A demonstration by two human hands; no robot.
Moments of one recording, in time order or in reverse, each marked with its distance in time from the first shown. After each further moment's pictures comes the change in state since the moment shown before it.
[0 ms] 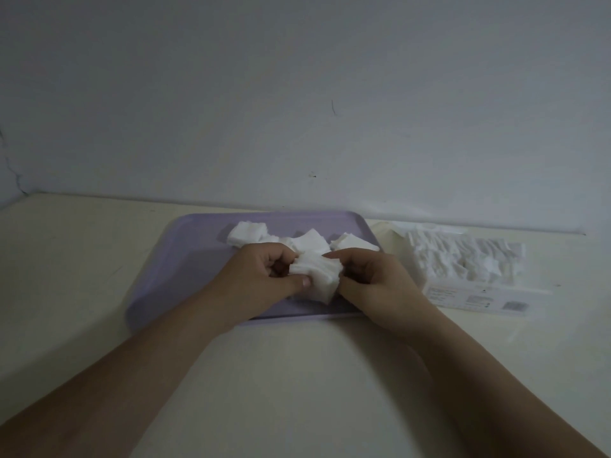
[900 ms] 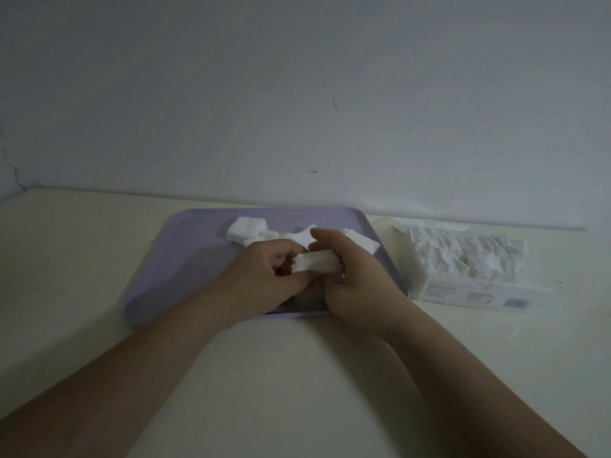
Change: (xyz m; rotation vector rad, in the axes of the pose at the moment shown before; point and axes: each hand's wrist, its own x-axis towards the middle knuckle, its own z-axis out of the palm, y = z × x) left_hand -0.002 0.006 0.006 -0.003 -0.071 0.019; right_hand 0.004 -0.017 0.025 -0.235 0.005 -0.078
